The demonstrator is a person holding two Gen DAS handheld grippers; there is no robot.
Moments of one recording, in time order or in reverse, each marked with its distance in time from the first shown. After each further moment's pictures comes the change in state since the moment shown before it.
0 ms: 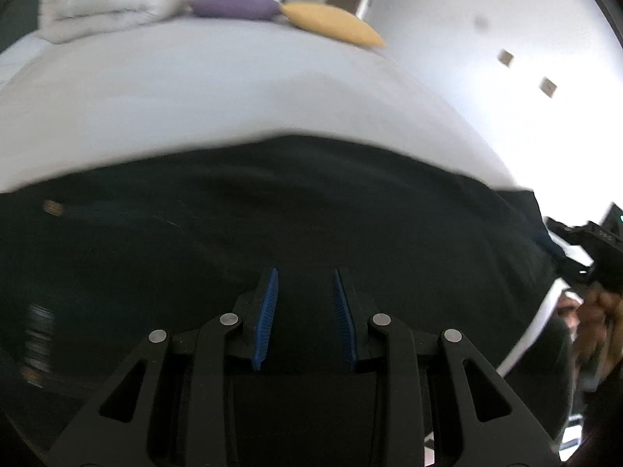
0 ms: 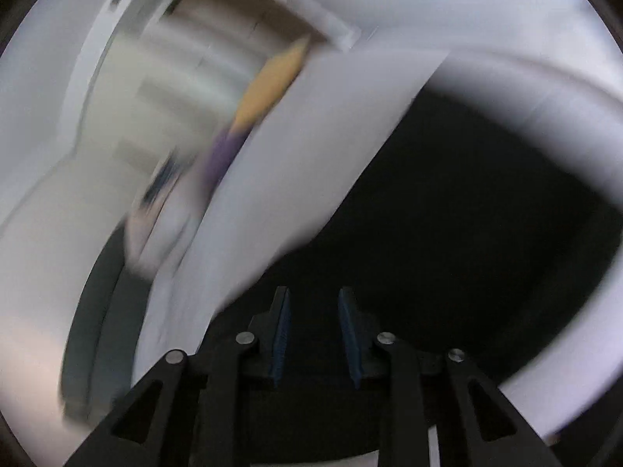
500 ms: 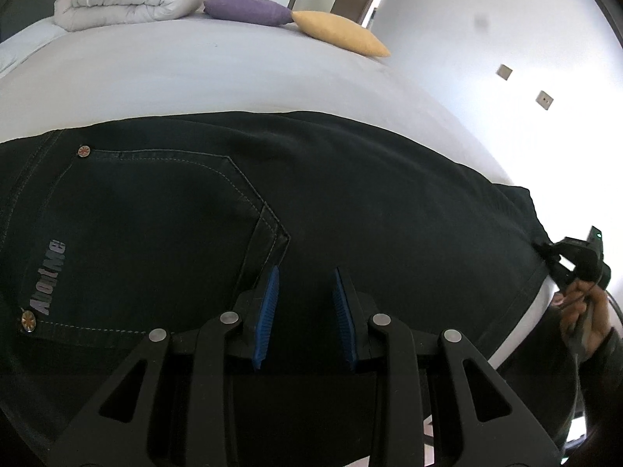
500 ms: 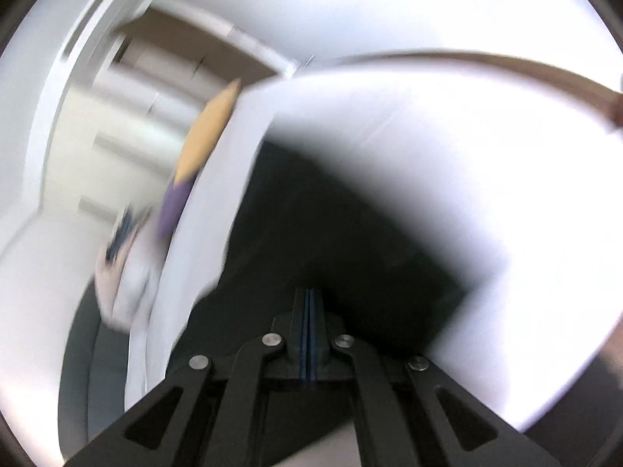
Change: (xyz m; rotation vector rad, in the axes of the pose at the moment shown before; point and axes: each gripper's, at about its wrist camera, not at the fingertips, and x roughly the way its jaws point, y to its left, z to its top) left arm -0.017 0.033 -0.039 -0.050 -0.067 -0.027; right arm -0.076 -0.117 0.038 0.201 -0.256 -0.185
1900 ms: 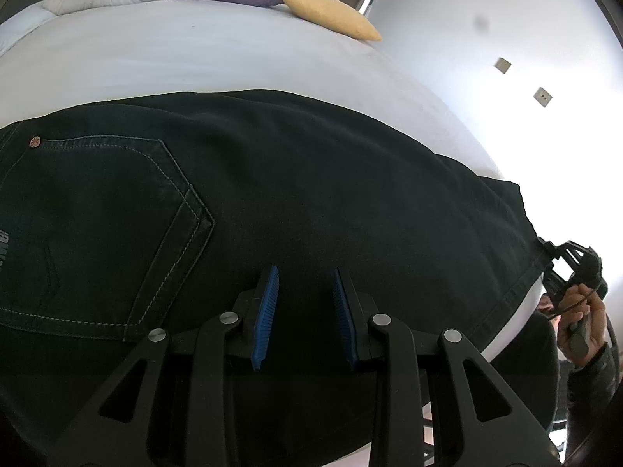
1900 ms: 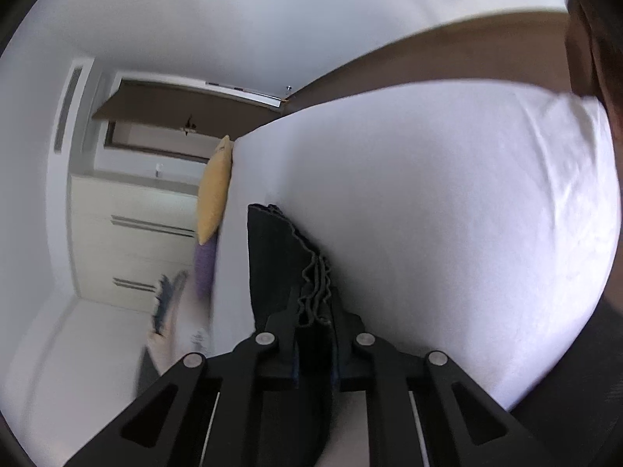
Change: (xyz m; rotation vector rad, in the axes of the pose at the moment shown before) left arm 0.014 -0.045 -0.001 -0.034 0.071 -0.035; right arm -0.014 -0.011 -0.010 0.219 -0.036 0.130
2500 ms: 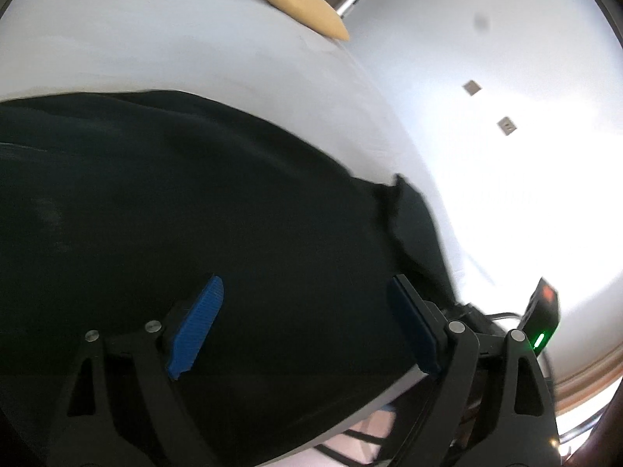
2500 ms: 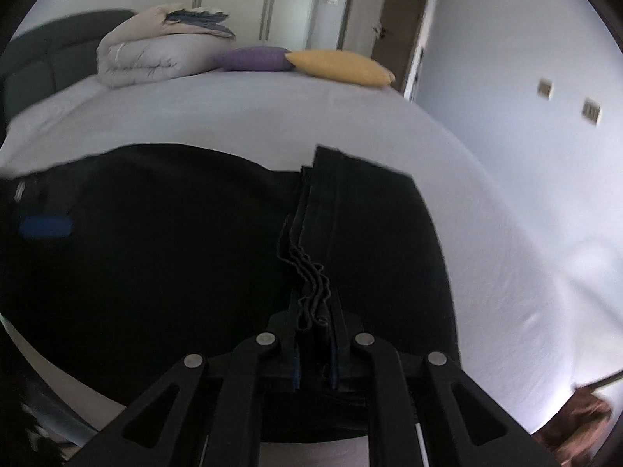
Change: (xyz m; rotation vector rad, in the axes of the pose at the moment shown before) left arm 0.023 -0.045 0.040 -0.134 0.061 -0.266; right arm 0.081 0.143 -0.223 -1.378 0.094 -0.401
